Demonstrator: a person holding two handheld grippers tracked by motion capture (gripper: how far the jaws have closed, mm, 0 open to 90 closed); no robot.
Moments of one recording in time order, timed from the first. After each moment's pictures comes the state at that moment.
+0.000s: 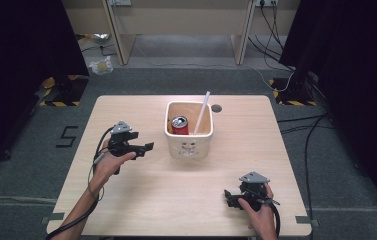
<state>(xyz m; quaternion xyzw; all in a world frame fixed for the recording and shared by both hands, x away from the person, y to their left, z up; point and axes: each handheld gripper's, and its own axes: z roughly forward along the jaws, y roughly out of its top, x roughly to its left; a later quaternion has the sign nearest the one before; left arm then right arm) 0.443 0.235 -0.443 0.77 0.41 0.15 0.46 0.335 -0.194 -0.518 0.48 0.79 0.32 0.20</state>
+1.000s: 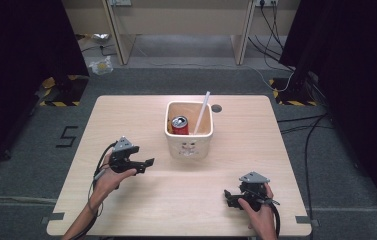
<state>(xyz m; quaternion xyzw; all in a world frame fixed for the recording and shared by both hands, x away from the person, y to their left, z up) 0.411 0.233 -0.477 0.79 0.40 0.15 0.45 0.335 -0.194 -0.518 0.48 0.79 0.32 0.20</state>
